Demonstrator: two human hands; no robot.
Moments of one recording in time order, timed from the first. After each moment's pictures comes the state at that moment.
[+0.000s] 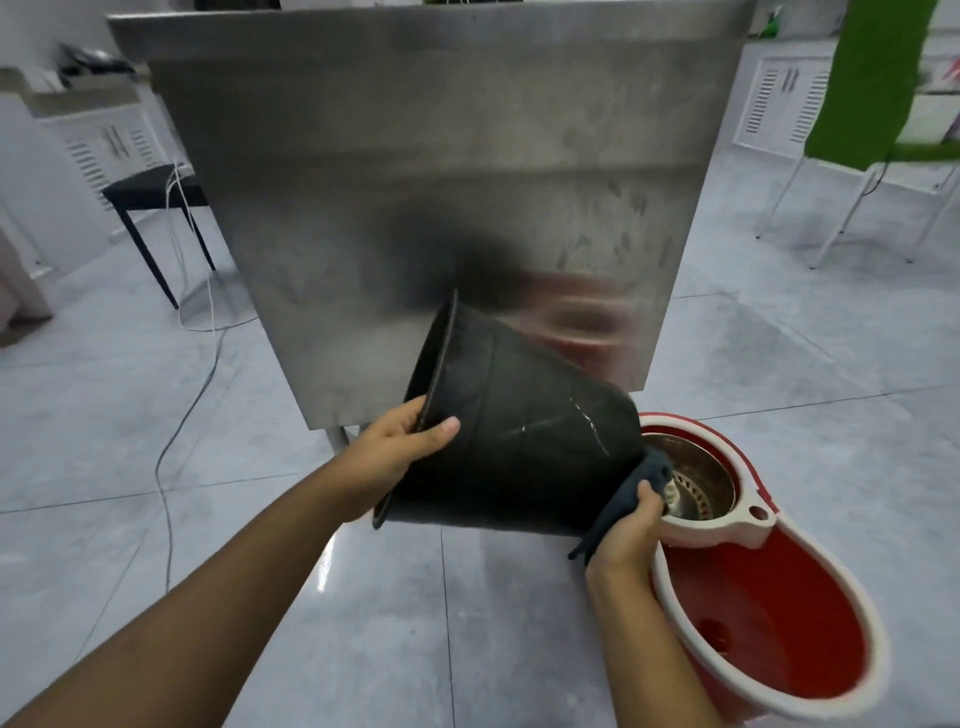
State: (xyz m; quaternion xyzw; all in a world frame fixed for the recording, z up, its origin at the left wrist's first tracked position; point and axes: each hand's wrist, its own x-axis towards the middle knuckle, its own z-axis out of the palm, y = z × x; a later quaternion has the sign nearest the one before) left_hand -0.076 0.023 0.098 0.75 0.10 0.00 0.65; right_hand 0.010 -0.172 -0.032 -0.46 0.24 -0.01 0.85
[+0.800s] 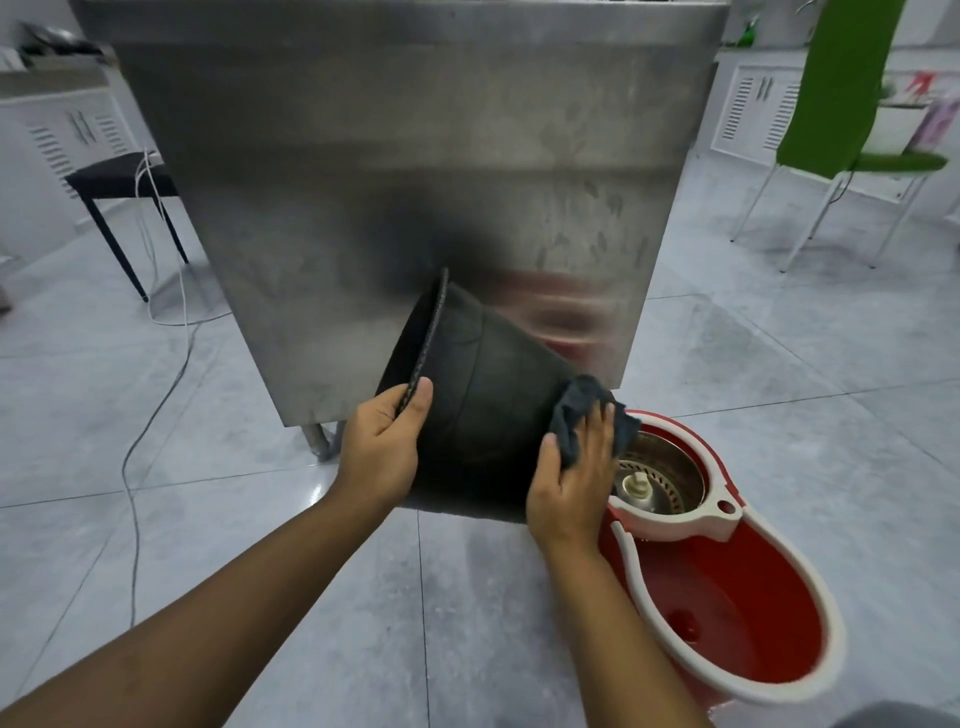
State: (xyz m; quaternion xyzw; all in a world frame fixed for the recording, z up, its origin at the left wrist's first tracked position) left_hand -0.068 -0.011 0.086 0.74 0.17 0.23 0.61; right_hand 0.009 -0.157 -0.008 -0.81 -0.08 -0.20 0.55
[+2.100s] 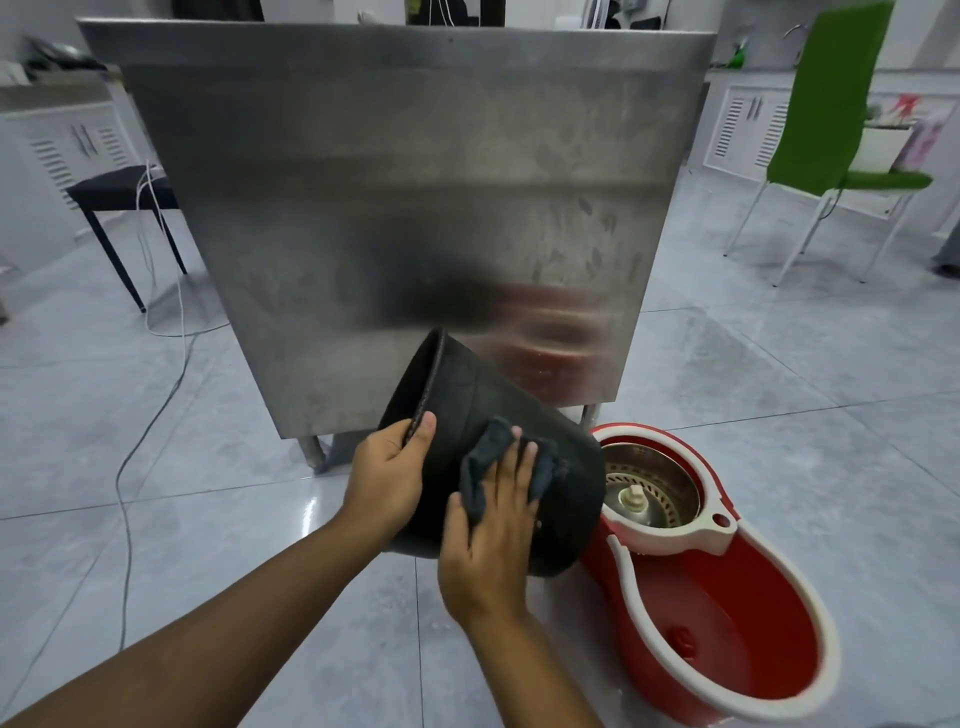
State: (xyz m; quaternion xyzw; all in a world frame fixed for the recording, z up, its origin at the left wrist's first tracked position) left_hand -0.064 -0.009 0.062 0.77 0.19 0.20 0.58; right_hand -0.065 -0.116 0.002 -0.83 -0.19 -0.13 0.51
